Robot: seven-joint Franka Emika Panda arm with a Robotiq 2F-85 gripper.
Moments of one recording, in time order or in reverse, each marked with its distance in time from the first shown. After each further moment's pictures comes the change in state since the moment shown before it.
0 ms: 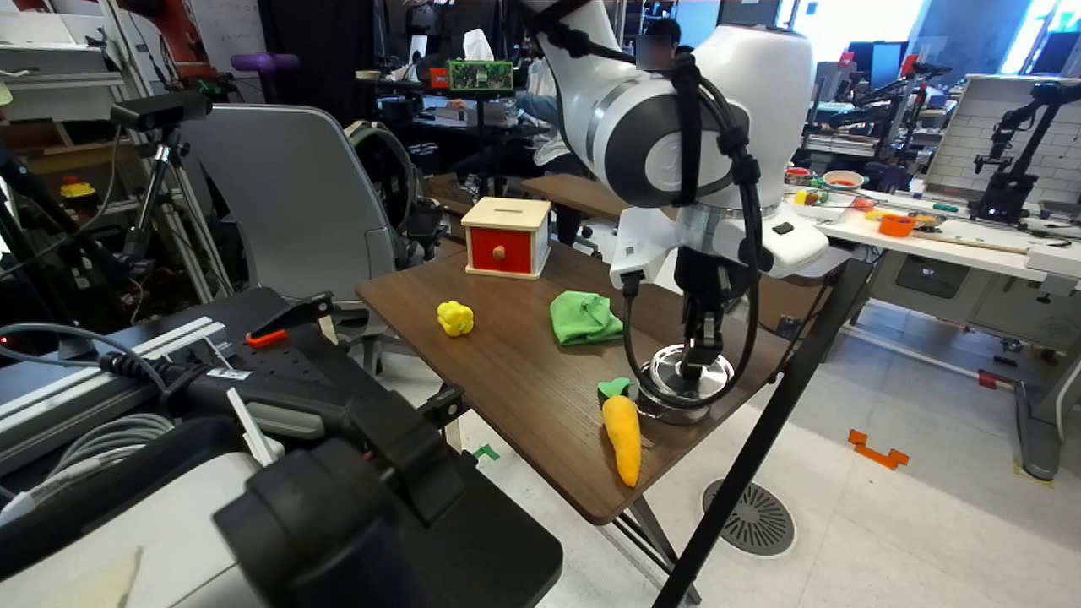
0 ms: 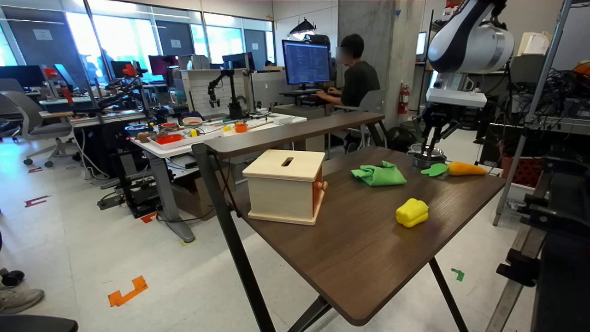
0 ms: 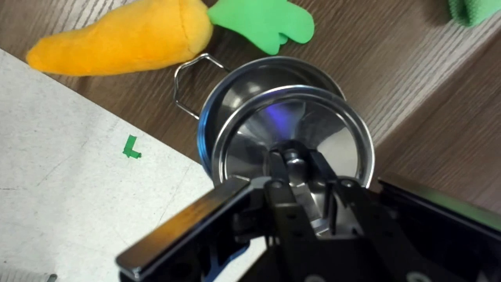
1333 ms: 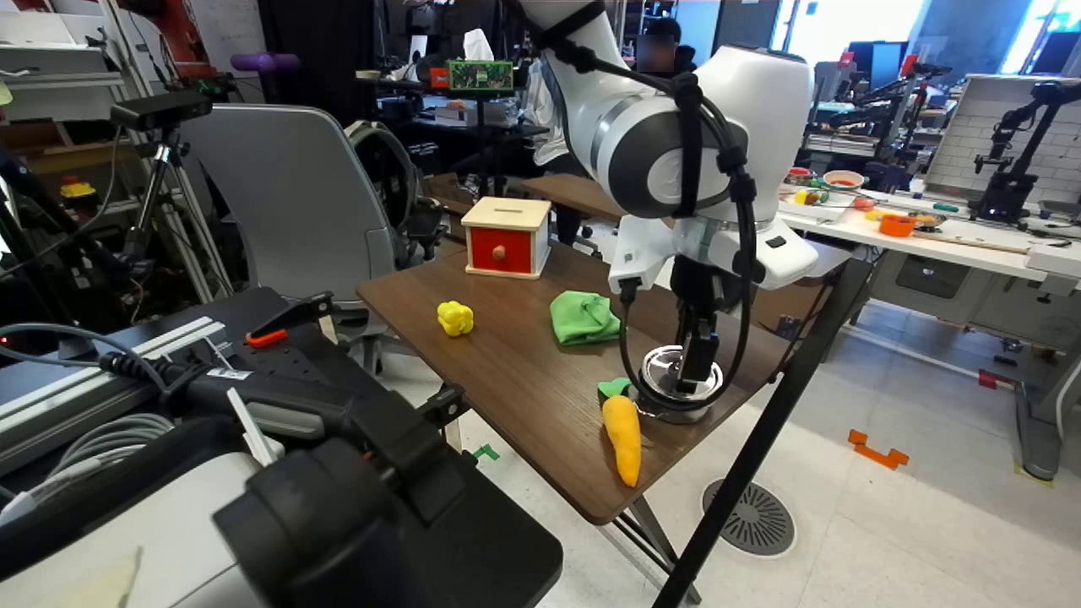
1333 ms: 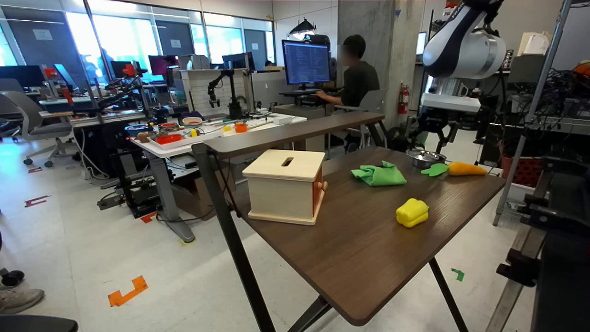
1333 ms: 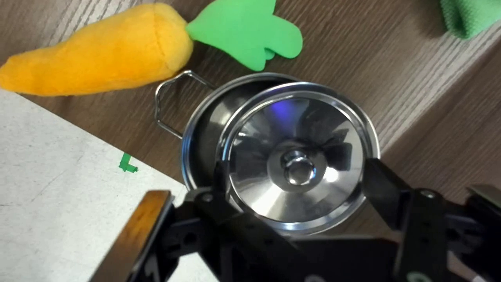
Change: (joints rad) arm -0.006 0.045 0.016 0.052 0.014 -0.036 0.007
